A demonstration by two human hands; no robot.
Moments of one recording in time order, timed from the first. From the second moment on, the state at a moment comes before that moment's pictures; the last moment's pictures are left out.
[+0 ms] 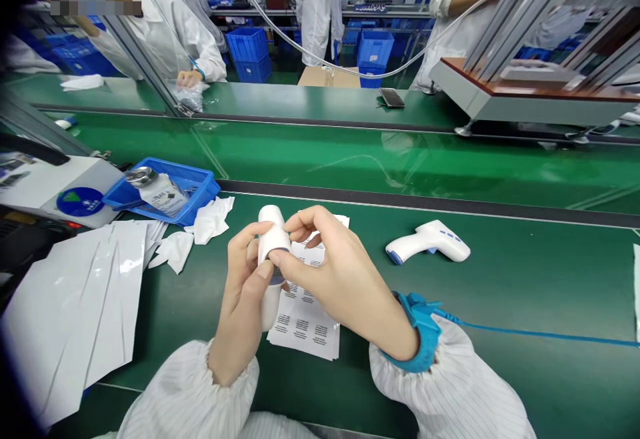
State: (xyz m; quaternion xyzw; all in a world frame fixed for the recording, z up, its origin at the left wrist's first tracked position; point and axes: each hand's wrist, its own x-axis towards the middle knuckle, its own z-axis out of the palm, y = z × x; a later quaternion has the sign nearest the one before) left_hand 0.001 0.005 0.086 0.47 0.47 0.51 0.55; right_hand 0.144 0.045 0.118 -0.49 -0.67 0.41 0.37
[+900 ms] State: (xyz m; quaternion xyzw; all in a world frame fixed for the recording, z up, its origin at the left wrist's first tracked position) left_hand -0.004 0.013 0.075 0.48 0.50 0.54 0.47; right_hand 0.137 0.047 0.114 -0.46 -0.70 0.37 0.40
